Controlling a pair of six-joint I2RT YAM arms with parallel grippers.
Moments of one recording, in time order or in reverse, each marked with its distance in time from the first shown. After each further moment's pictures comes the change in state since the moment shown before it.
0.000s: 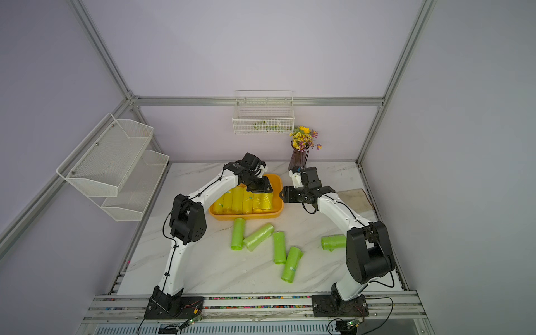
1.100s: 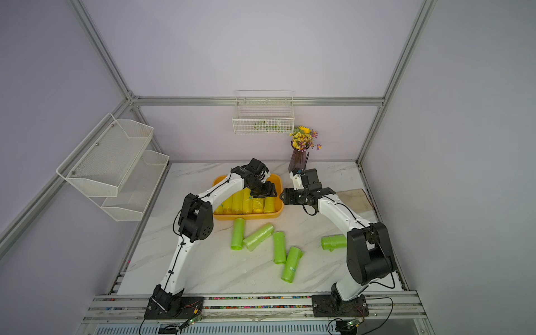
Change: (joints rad) left arm -0.016 0.096 0.050 0.013 -0.030 -0.038; right arm 0.000 -0.011 -0.026 -0.005 0.003 0.009
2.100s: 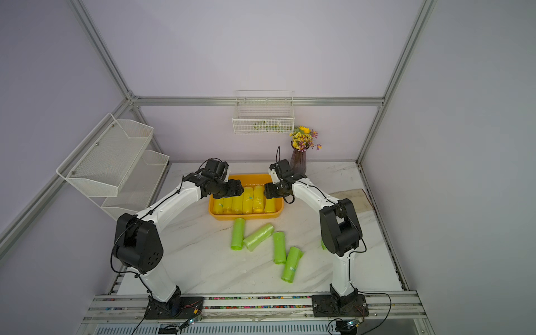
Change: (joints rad) left arm 0.164 -0.681 -0.741 0.182 -0.212 -0.032; right arm 0.167 0.380 0.431 -0.213 0.152 -0.041
